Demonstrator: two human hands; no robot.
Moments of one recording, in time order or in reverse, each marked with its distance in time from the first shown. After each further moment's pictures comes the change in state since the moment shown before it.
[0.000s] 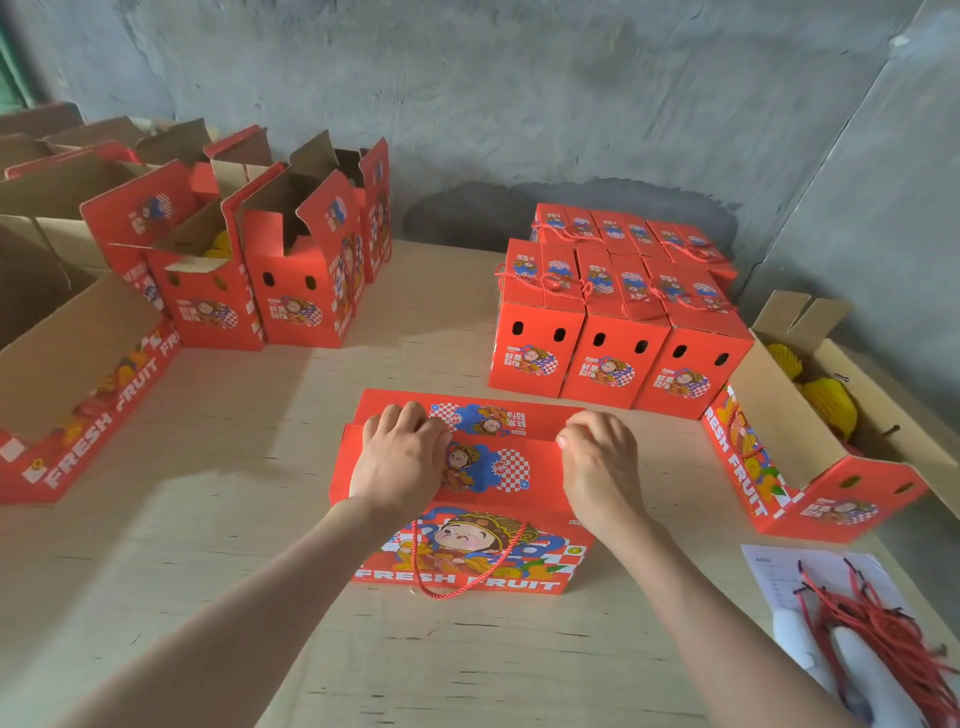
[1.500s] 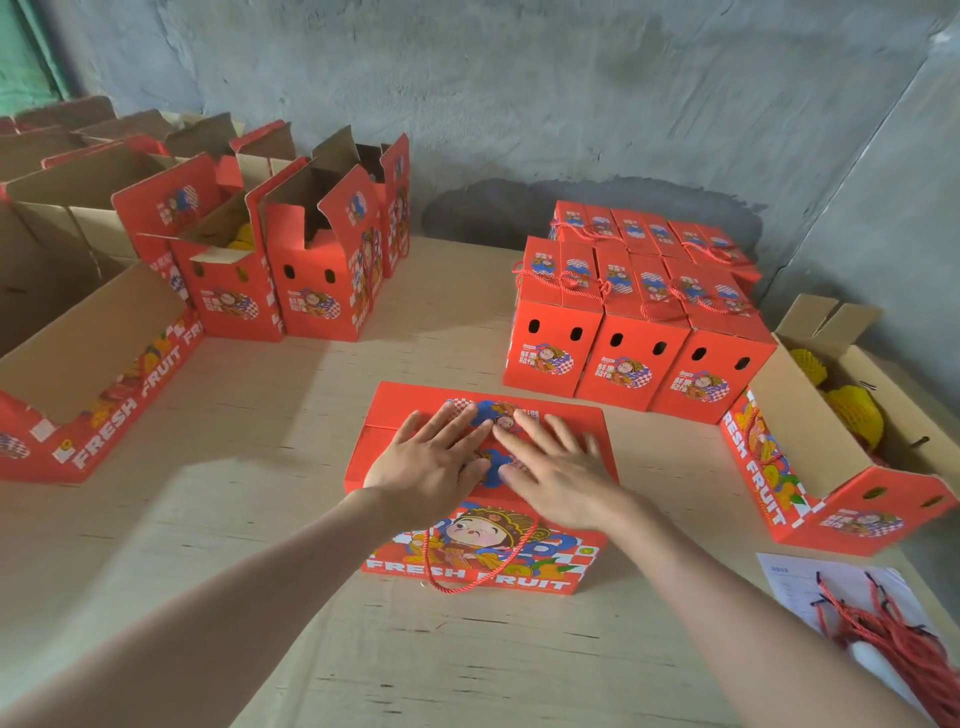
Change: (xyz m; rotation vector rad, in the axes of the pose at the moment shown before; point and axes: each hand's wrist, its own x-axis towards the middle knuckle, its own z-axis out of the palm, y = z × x) left_hand 0.001 -0.006 0.003 0.168 -0.491 0.138; right_hand 0.018 -0.019 0.014 -0.094 -0.704 -0.121
